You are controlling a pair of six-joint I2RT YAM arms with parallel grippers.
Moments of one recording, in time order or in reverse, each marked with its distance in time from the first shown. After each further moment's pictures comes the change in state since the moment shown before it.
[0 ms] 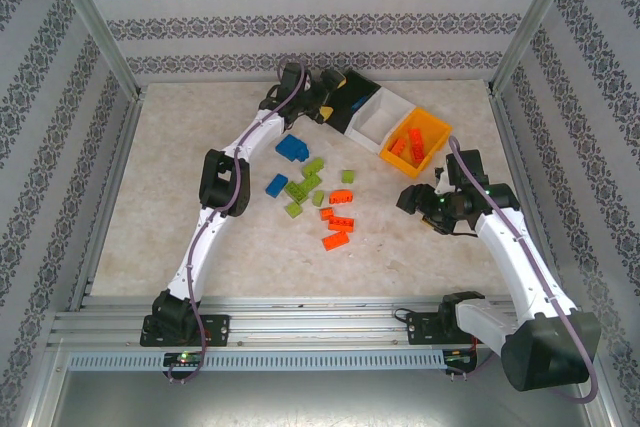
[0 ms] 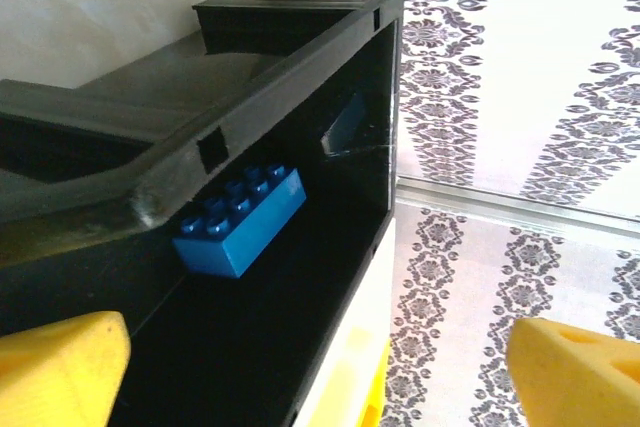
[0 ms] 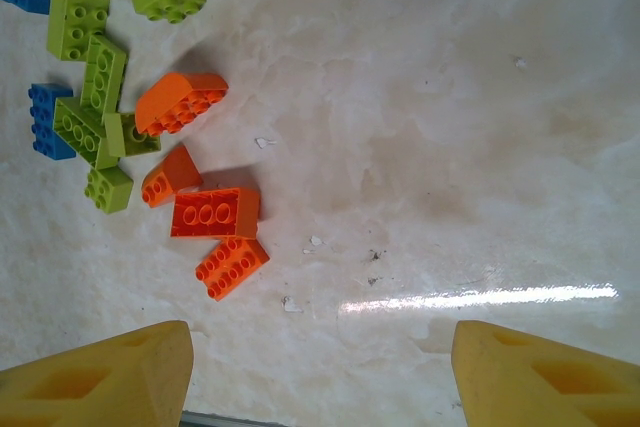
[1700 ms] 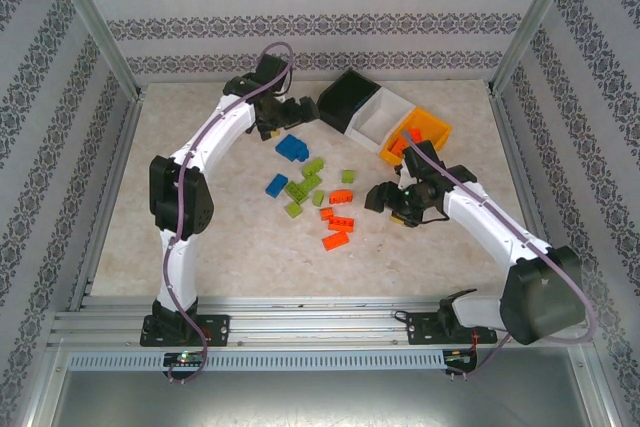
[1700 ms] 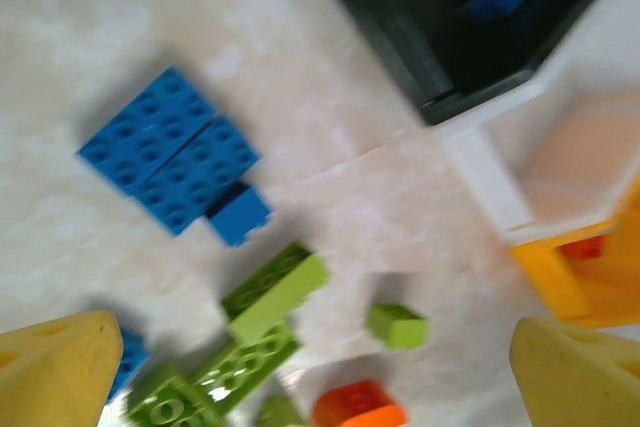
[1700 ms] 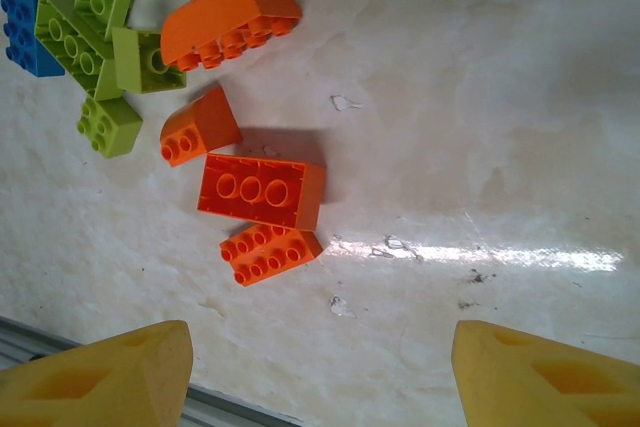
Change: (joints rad) left arm -0.010 -0.618 -0.479 -0.751 -0.273 0.708; right arm 0.225 0.261 0.055 0.142 -0.027 0.038
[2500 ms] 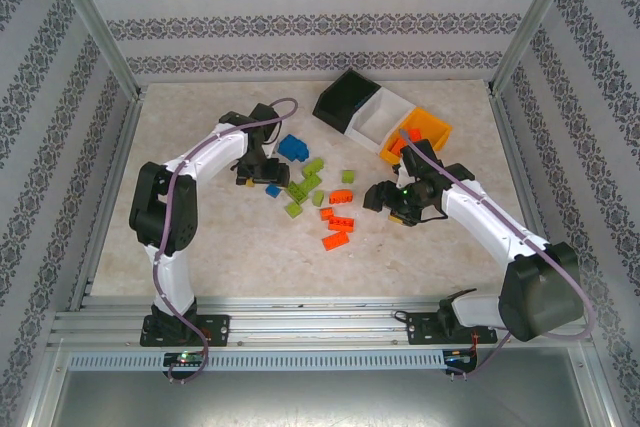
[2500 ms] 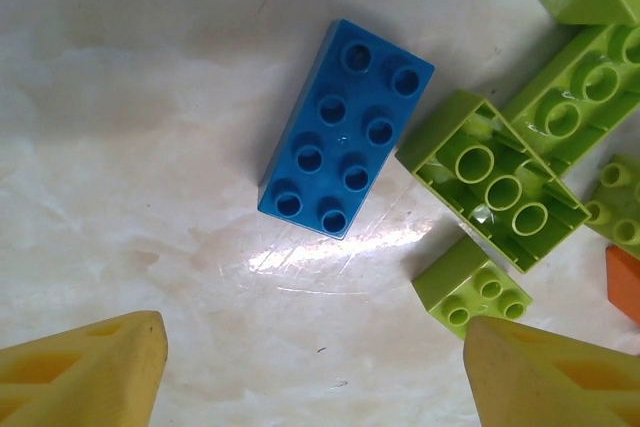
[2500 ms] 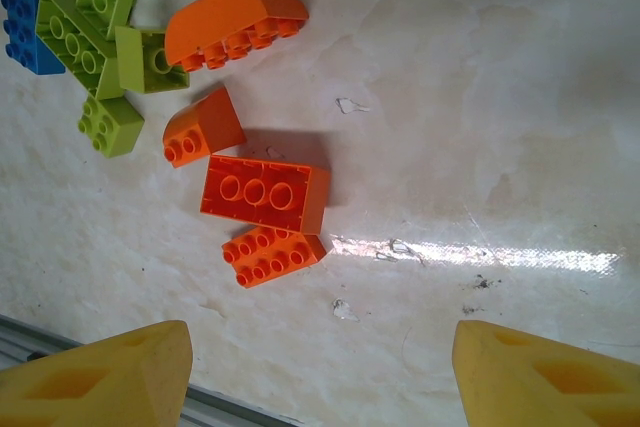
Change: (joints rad) left arm 0.000 -0.180 -0.486 -0.080 -0.071 0.368; right arm 0.006 0.013 0.010 -0.001 0.001 -0.008
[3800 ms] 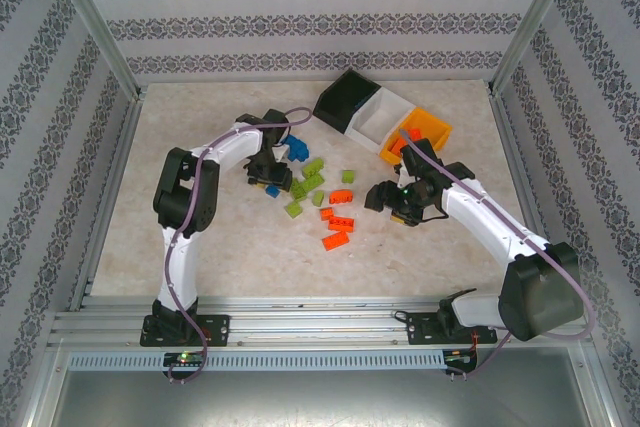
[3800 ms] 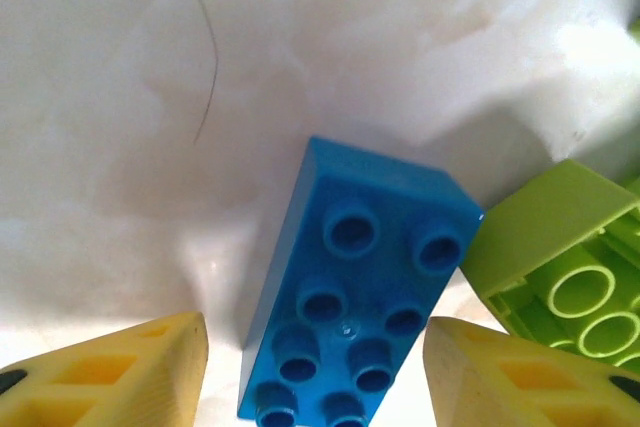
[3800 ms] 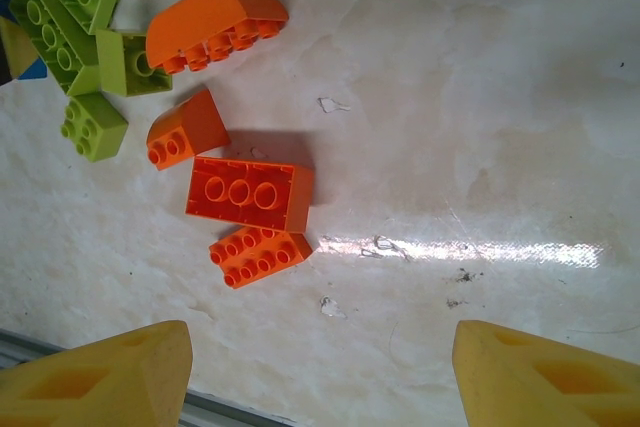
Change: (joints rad) left arm 0.000 0.217 0.113 0.030 -0.006 0.125; right arm 0.000 0.003 0.017 -0.032 0.026 0.009
